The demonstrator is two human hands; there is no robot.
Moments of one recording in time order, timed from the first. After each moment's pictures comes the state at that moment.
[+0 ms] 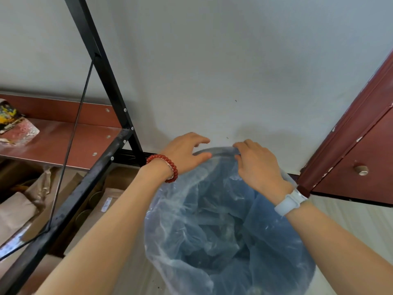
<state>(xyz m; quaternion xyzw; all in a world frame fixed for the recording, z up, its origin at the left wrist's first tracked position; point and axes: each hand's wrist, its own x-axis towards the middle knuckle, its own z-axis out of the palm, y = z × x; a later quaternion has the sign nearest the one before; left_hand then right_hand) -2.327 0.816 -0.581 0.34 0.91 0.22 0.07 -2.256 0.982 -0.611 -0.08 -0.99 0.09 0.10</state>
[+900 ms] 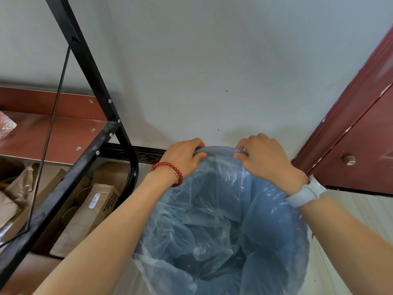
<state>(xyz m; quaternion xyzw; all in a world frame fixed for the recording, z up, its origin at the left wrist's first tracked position) -2.323 0.836 -0.621 0.32 0.92 0.24 0.05 -2.245 1.004 -0.601 -0.09 -0.99 0.08 0.03</state>
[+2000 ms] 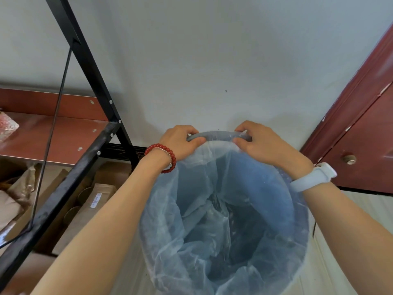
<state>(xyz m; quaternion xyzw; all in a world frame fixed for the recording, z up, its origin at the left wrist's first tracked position) -2.339 0.835 -0.592 0.25 0.91 0.31 0.09 -2.256 1.012 -0.581 -0.07 -0.96 0.28 0.04</state>
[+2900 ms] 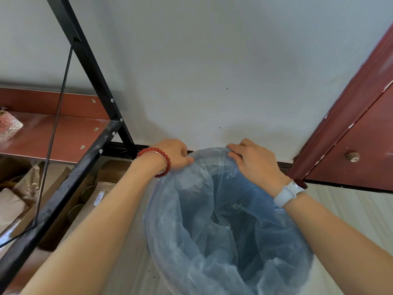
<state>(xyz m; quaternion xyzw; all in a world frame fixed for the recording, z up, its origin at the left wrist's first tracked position) -2.339 0.818 -0.602 0.25 0.95 0.06 0.18 -2.247 1.000 -0.632 -0.06 -0.99 0.11 0.10</state>
